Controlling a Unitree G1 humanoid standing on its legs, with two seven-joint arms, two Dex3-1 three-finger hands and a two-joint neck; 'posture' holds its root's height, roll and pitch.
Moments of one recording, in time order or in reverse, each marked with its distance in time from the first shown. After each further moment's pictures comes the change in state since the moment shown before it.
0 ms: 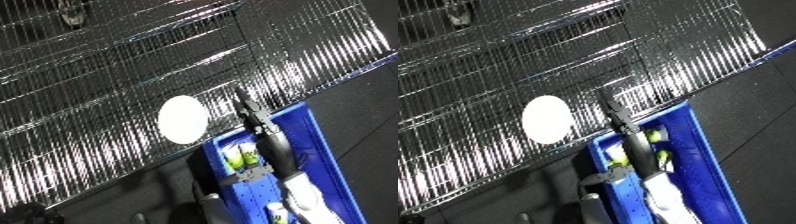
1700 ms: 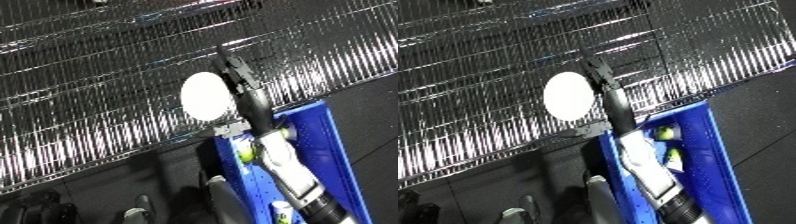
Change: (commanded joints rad) left arm -0.015 0.028 -0.069 -0.009 -0.034 0.040 0.036; right arm -0.295 0.024 0.052 0.163 0.046 0.042 -0.032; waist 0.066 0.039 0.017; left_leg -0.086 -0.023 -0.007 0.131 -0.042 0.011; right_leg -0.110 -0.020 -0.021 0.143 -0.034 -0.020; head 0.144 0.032
